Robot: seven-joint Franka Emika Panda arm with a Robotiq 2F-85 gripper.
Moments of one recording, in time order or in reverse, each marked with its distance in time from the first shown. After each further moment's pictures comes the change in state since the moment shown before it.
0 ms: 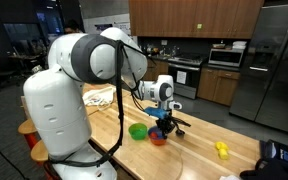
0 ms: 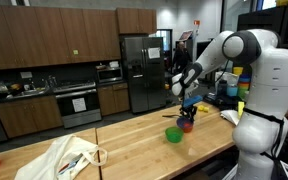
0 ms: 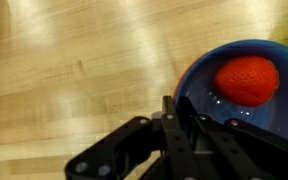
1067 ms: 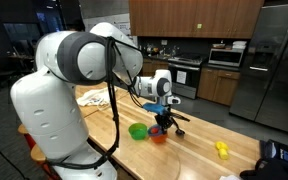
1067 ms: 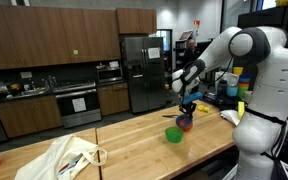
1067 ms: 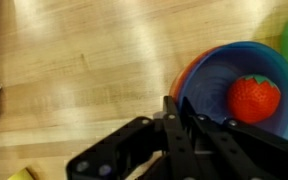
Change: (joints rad) arm 0.011 -0.074 0.007 -0.015 0.000 -0.007 -0.005
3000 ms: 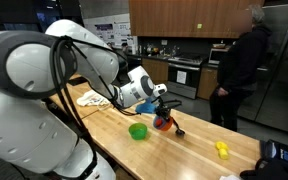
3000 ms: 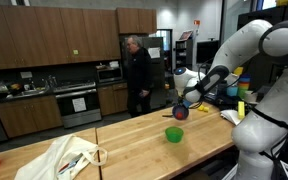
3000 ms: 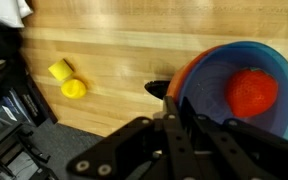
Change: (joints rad) arm -0.064 -0.276 0.130 -0.251 -0.470 0.383 0.284
